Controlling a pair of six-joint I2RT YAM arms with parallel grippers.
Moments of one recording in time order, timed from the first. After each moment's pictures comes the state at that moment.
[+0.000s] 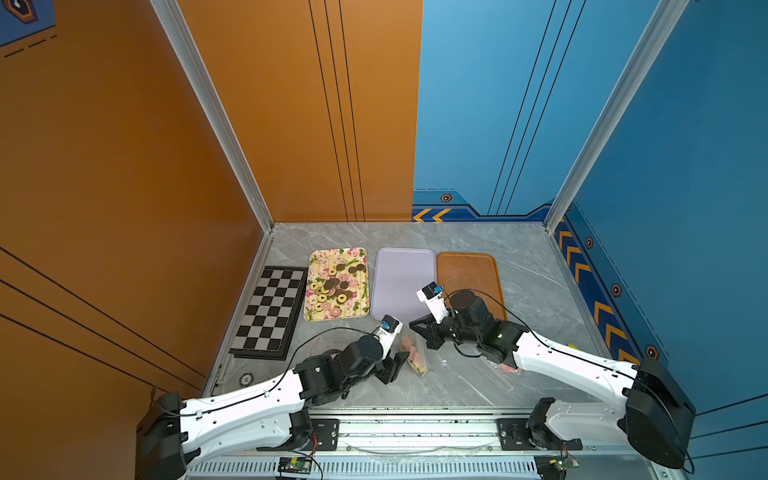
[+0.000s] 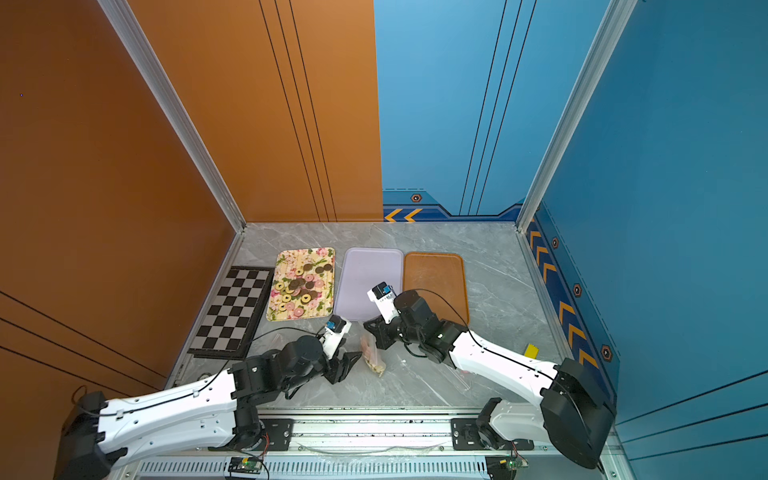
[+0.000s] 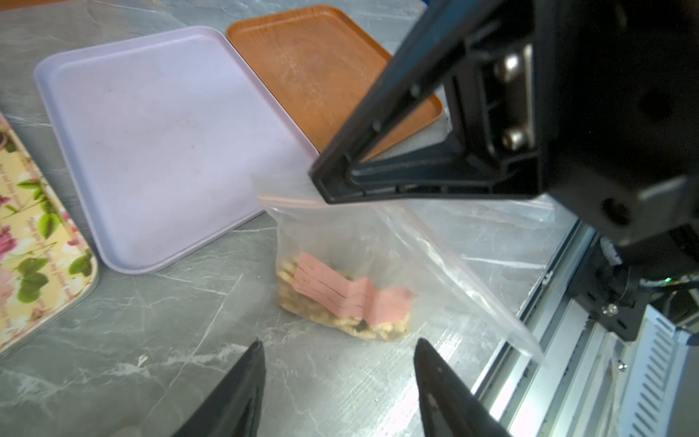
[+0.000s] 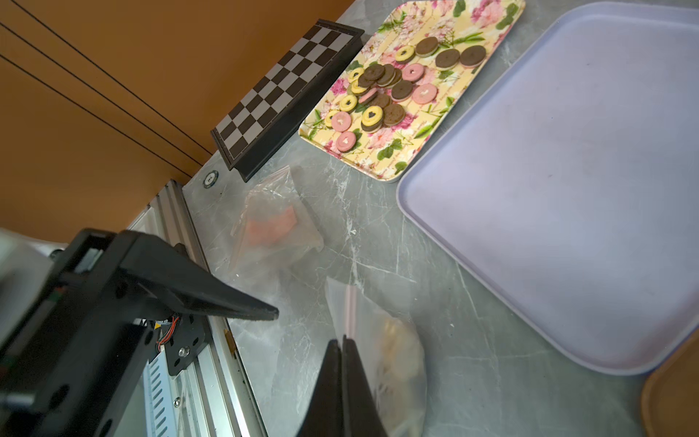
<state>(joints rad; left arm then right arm) -1.10 0.96 0.53 -0.20 -0.21 -0.35 0.81 1.26 0.73 -0.02 -0.30 0.36</state>
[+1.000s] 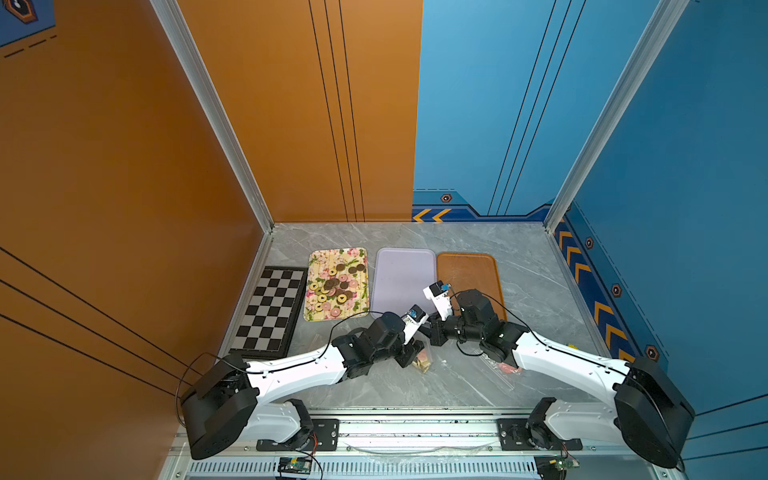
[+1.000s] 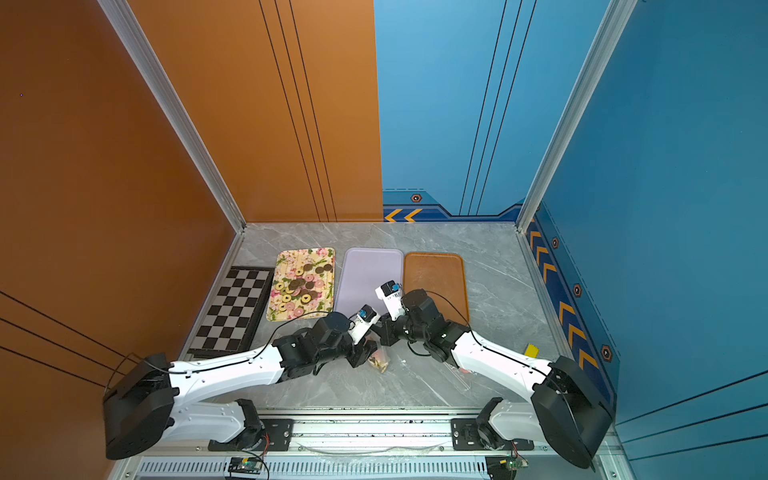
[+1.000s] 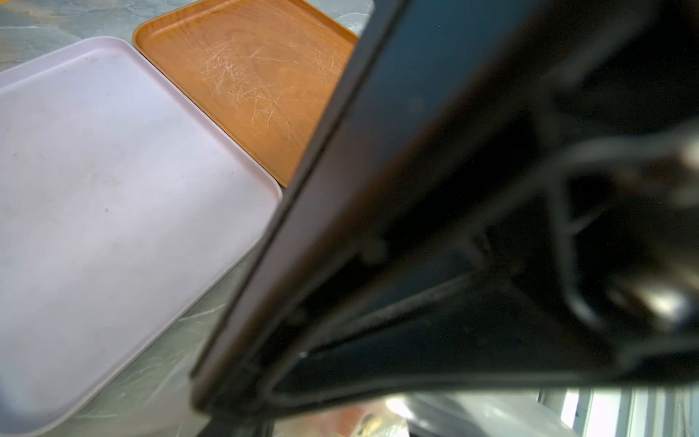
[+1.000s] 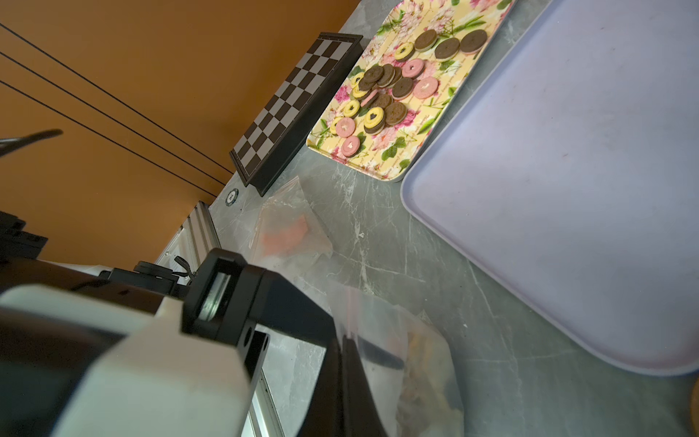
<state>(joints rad) -0.96 1.30 0.64 0.04 0.03 -0.14 0.75 1.27 0.67 0.10 -0.41 0.46</state>
